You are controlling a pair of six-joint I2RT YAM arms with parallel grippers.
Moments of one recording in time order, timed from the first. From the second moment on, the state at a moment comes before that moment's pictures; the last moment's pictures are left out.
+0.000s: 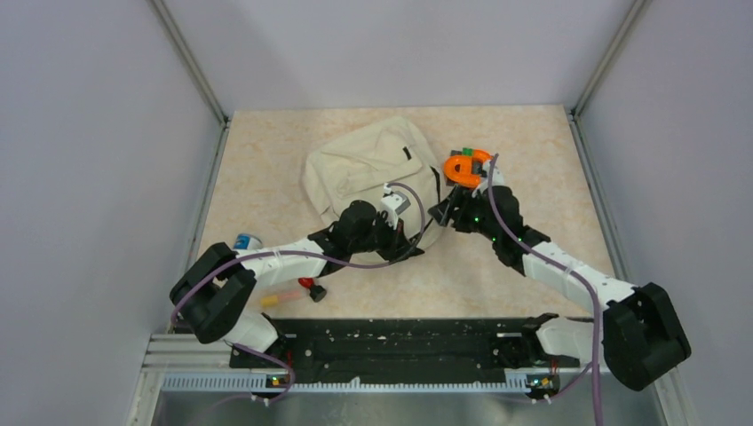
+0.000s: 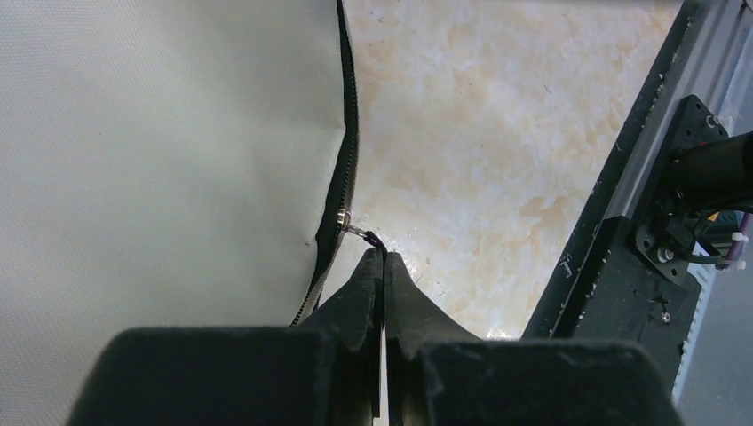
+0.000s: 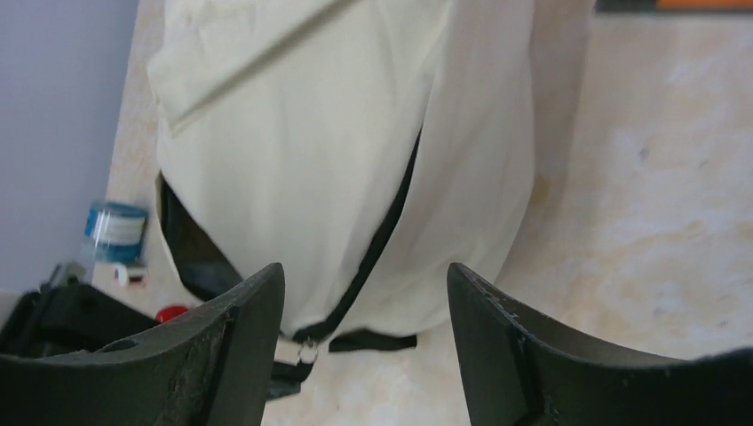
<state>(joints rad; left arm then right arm) -0.81 1.47 0.71 0.29 0.32 -0.30 0.47 1.16 0.62 0.14 -0.07 0.64</state>
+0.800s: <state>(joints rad) -0.81 1.47 0.71 0.31 0.32 -0.32 0.62 1.31 0.58 0.28 -0.03 0.76</state>
